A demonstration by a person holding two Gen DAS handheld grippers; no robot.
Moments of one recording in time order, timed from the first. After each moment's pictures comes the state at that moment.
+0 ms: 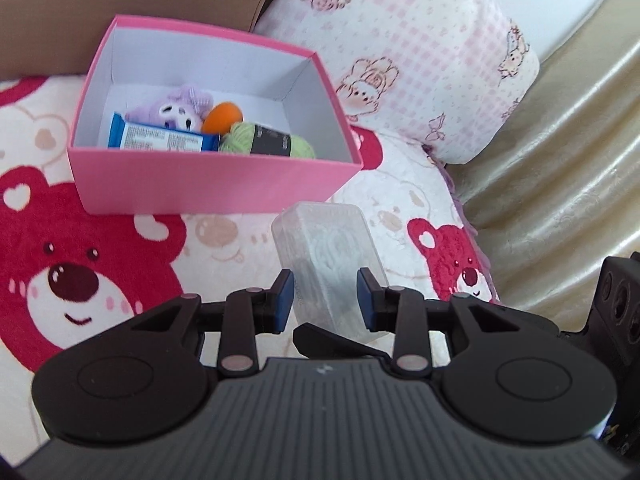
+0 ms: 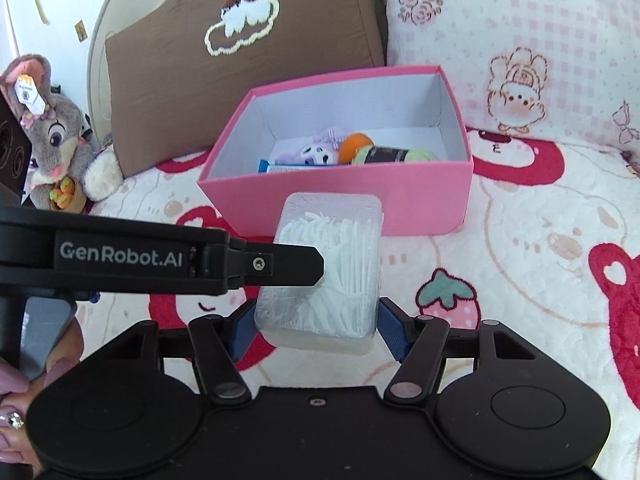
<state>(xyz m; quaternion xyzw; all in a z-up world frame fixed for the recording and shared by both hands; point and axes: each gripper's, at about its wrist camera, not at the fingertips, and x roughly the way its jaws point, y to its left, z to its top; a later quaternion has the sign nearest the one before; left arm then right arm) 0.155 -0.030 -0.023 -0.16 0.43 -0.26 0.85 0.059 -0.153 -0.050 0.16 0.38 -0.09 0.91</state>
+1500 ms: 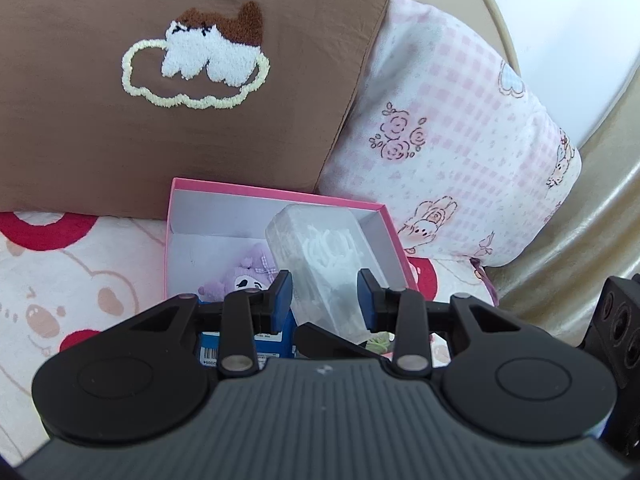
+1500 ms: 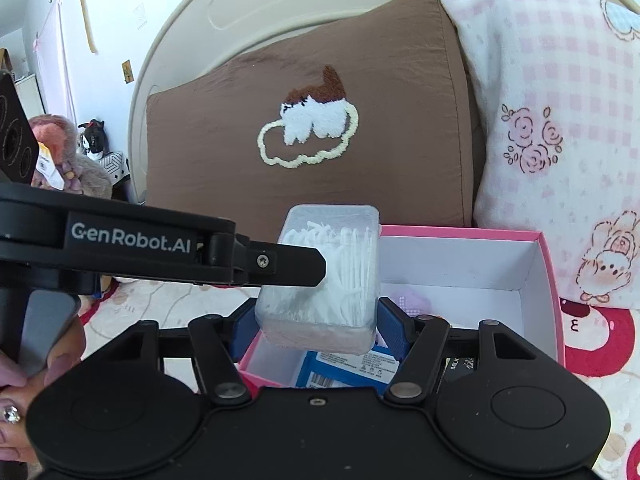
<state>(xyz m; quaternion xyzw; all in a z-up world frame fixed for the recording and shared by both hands) 0.279 0.038 0.040 -0.17 0.37 -0.20 0.89 0.203 -0.178 0.000 0.11 0.29 -0.03 0.95</state>
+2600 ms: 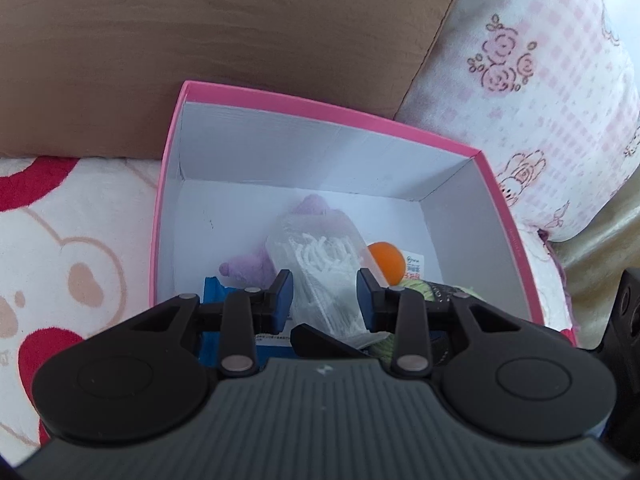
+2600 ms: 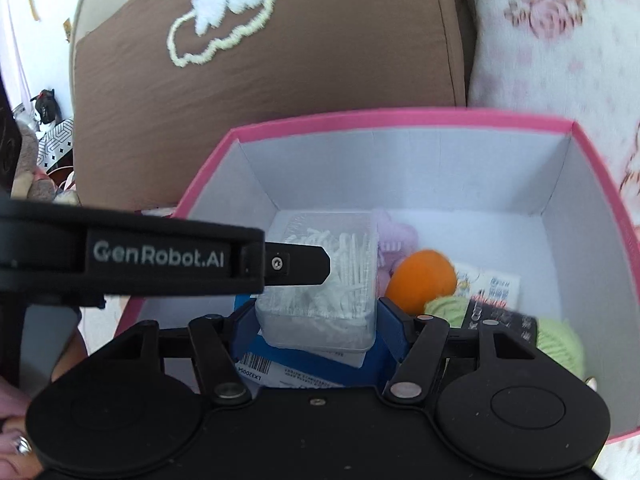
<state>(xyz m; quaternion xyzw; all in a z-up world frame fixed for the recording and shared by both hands) 0.352 0.024 -0.073 -0.16 0.43 -0.17 0.87 0.269 -0.211 -0.107 0.15 0.38 -0.06 0.91</state>
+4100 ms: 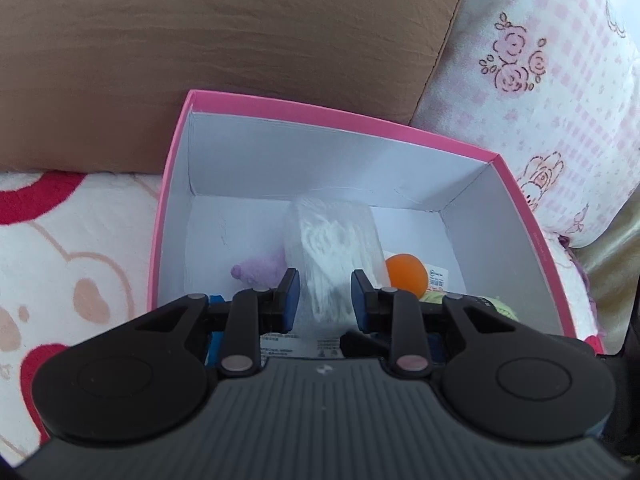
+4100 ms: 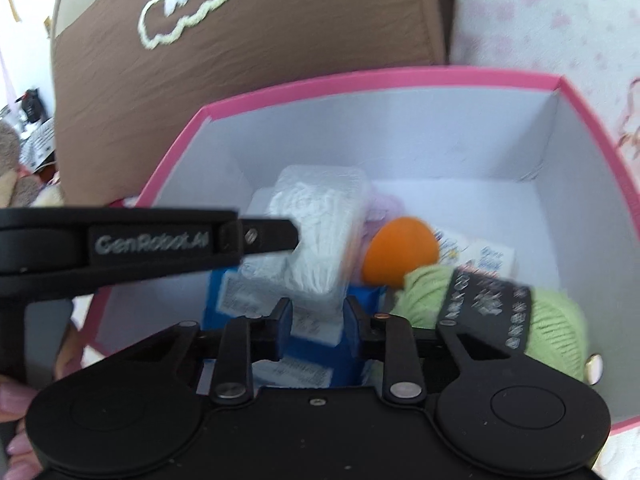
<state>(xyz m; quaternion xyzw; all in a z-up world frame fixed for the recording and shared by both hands) 0.348 0.014 -0.084 -0.14 0.40 -0.15 0.89 0.265 -0.217 -0.122 0.15 0.38 -0.09 0.91</state>
